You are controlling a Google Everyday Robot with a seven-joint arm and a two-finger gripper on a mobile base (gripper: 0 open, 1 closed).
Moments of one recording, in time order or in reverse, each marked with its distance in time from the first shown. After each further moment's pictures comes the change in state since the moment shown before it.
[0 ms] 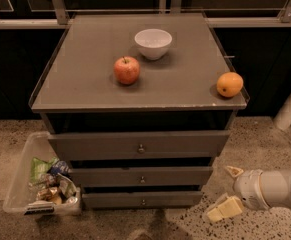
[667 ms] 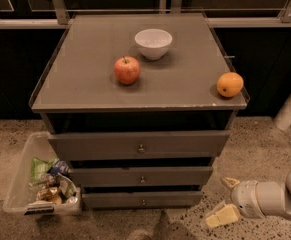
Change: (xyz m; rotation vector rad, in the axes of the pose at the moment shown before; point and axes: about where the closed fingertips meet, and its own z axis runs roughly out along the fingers) arm 0.040 -0.007 0.036 -0.064 -0.030 0.092
